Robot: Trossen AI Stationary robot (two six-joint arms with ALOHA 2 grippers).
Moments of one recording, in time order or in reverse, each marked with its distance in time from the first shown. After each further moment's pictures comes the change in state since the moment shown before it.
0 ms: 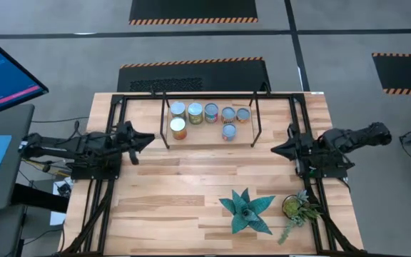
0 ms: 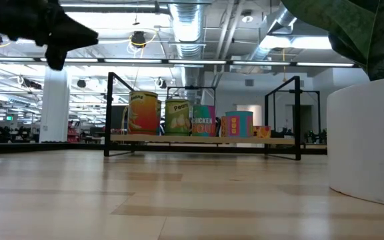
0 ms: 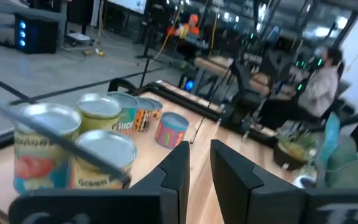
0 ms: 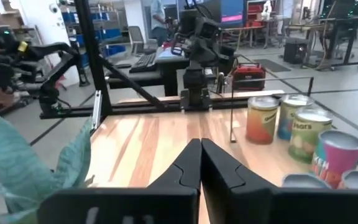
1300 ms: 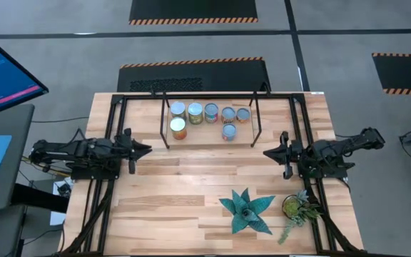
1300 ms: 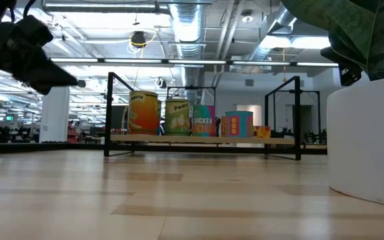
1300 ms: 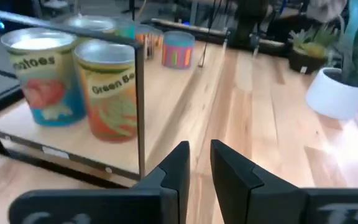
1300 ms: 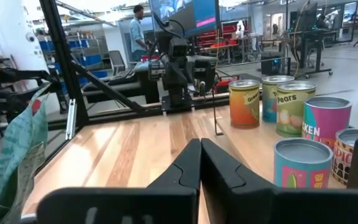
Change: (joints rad) left arm 0.000 -0.305 -0.149 -0.380 0.110 0.142; right arm -0.001 -0.186 -0.396 0.286 0.102 0.035
